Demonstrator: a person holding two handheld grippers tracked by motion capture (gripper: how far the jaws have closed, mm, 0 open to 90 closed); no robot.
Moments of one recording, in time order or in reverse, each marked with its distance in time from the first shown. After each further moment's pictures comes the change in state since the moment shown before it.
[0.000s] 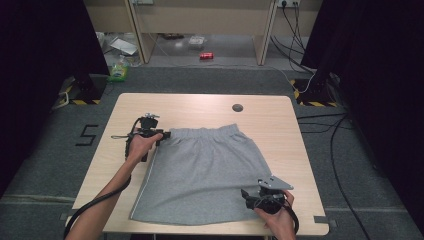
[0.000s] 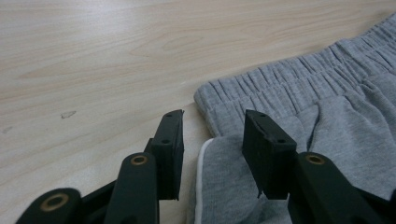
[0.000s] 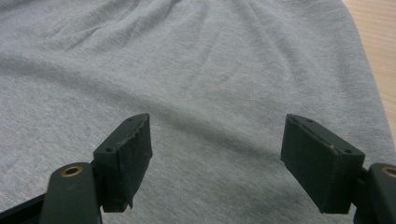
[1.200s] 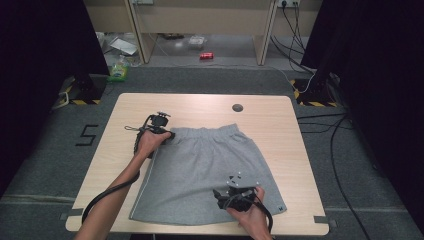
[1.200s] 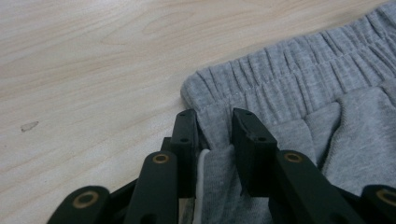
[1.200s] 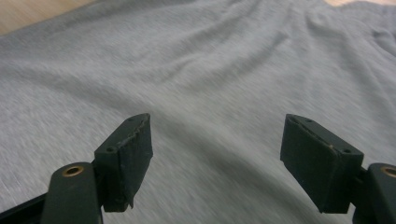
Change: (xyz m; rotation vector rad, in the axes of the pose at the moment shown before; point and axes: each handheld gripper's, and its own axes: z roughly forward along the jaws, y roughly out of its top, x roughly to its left) left arm -0.016 0.015 0.027 0.151 0.062 0.041; right arm 0.068 0.033 0.033 -0.012 0.095 -0.155
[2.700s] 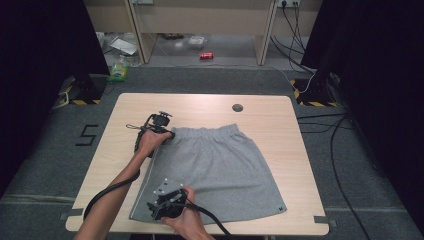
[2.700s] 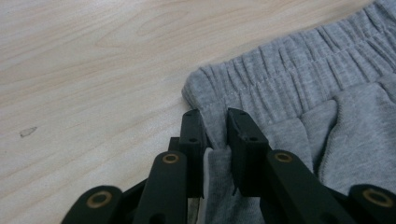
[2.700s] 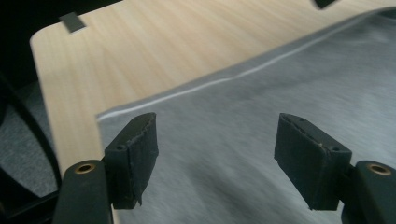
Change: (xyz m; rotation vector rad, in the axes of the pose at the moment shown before) left arm -0.004 0.004 0.000 0.026 0.010 0.039; right arm 0.145 0.061 0.088 0.026 0.271 -0.134
